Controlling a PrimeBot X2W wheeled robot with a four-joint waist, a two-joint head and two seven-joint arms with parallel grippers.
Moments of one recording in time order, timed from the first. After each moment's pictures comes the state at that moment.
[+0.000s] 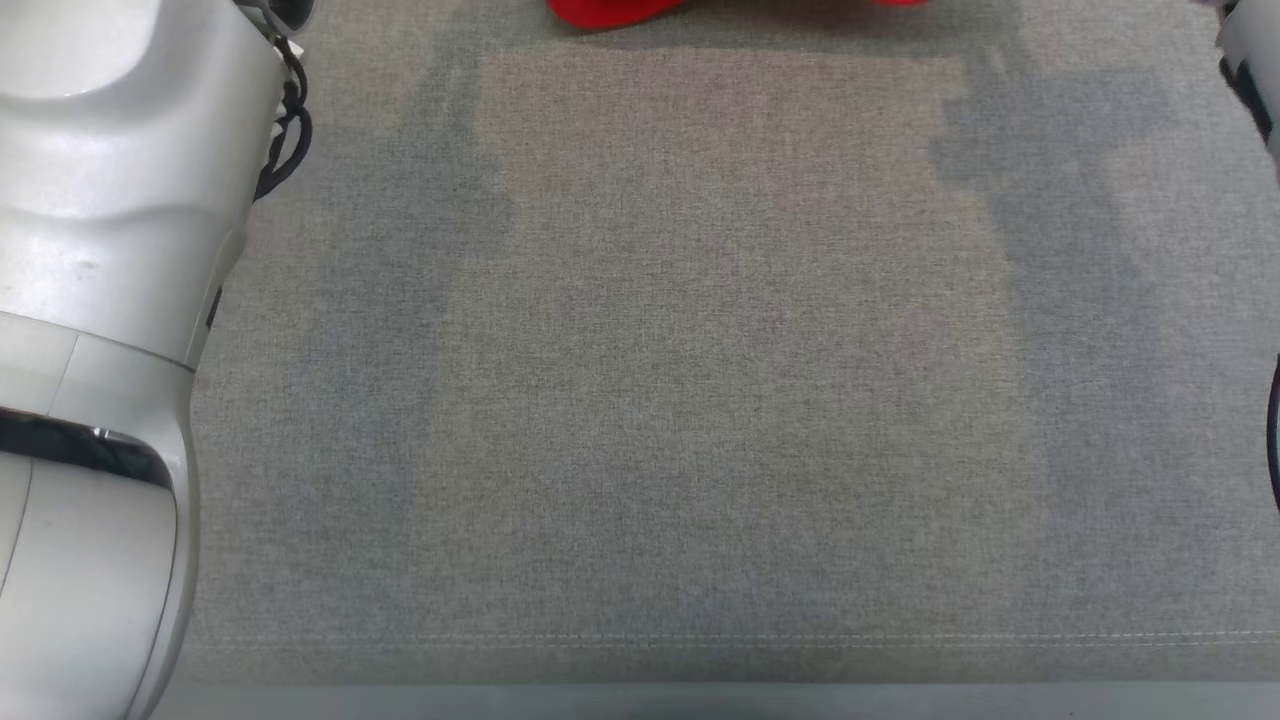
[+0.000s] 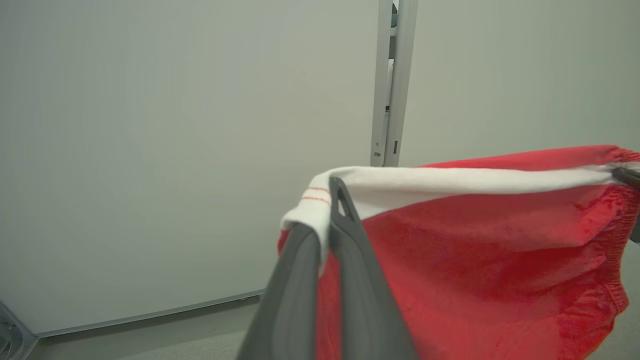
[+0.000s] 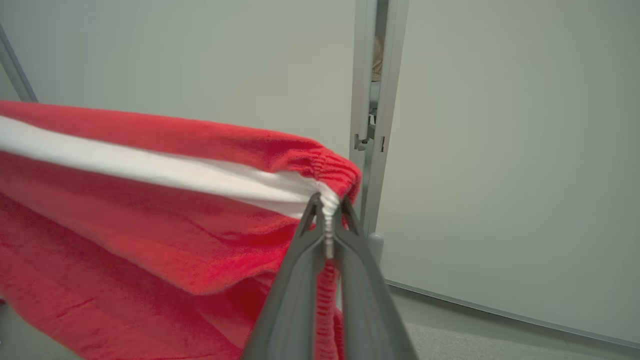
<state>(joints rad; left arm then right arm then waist) -1.49 0.15 -0.62 0.94 -0.69 -0.06 -0.13 -1.59 -0.33 0.90 1.15 0.92 0.13 -0.26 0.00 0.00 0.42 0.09</state>
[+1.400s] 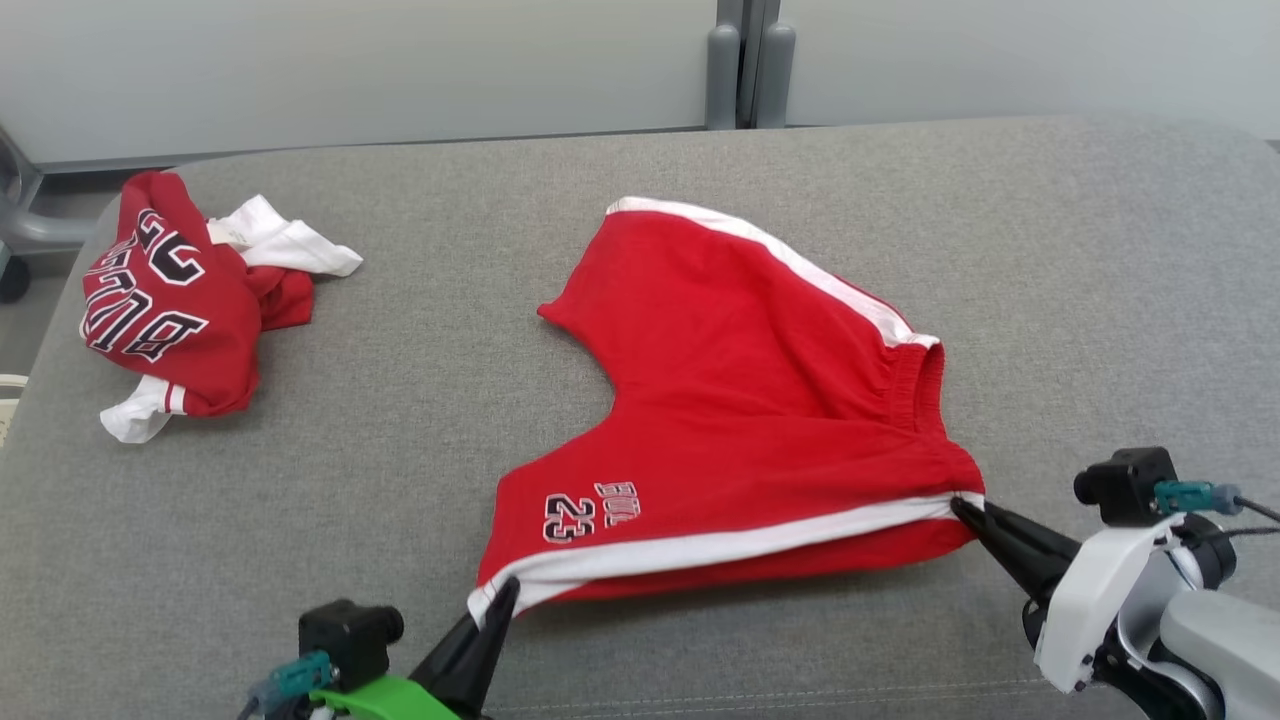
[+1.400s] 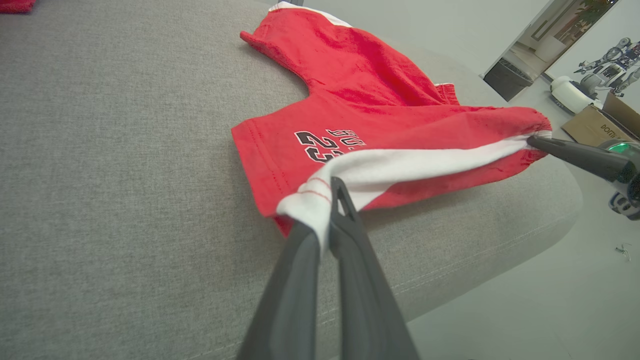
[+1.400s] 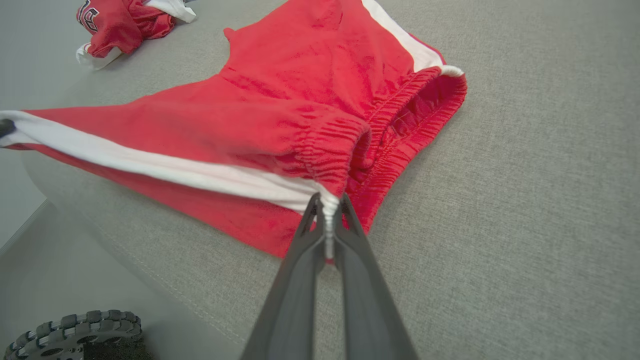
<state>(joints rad) -0.15 0.48 -0.79 0.12 -0.93 0.04 -0.16 -0.55 -0.77 1.18 0.34 1.16 0.13 -0.26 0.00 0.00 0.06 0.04</state>
